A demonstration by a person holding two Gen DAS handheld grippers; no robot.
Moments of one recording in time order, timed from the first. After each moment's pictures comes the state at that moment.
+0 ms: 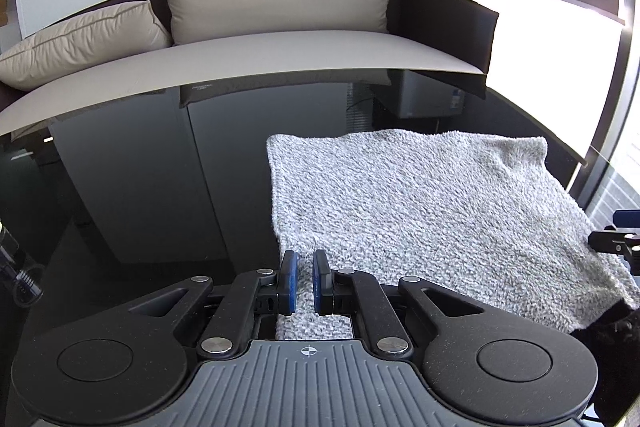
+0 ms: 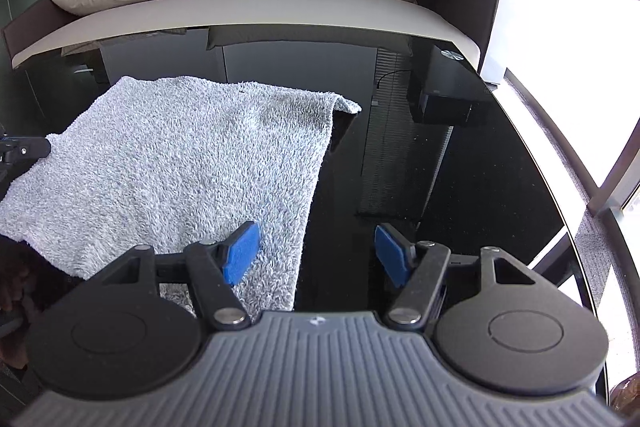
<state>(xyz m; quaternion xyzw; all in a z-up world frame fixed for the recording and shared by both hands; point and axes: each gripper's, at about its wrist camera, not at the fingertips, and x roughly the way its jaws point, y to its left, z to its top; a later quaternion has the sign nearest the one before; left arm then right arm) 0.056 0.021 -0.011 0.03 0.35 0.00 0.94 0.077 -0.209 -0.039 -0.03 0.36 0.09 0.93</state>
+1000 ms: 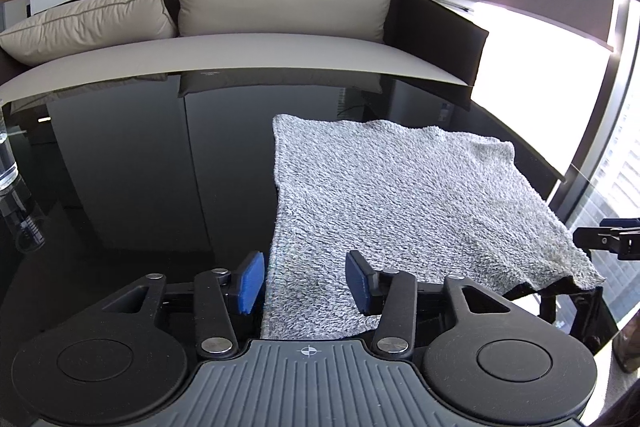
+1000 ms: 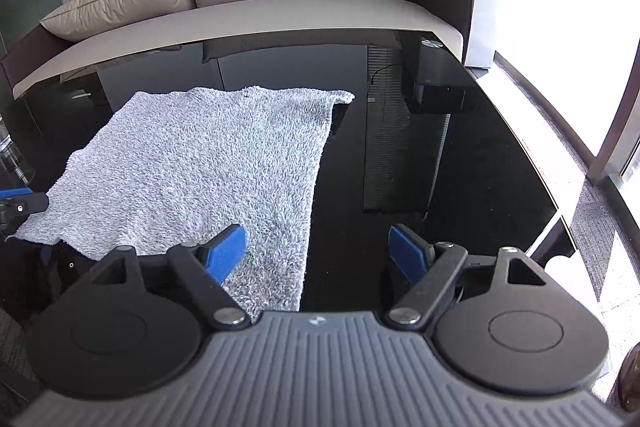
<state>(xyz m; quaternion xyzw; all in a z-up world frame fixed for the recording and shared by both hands) -0.010 0.037 -0.007 -0.02 0.34 -0.02 0.94 0.032 -0.221 -0.024 0.03 0.36 0.08 0.93</state>
